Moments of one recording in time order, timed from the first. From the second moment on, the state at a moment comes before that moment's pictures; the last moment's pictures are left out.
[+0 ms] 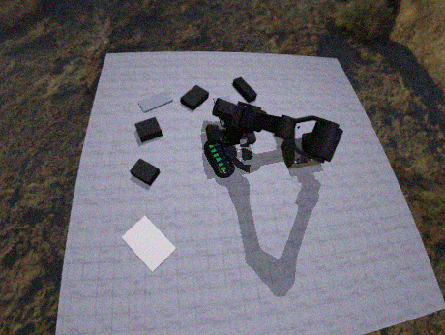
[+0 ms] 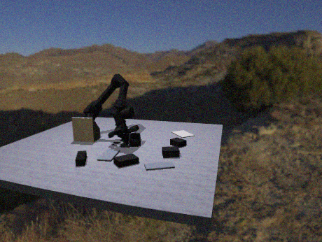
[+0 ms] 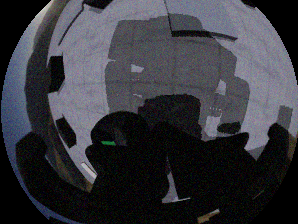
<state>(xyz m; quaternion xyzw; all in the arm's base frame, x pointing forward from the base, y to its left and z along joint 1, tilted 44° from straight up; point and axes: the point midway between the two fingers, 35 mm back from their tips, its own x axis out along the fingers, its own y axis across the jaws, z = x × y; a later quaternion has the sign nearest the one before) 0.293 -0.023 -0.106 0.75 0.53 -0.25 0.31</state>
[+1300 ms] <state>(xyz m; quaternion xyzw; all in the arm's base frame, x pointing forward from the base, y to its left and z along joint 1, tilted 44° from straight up) 0.300 -0.064 -0.071 0.72 0.56 -0.15 0.39</state>
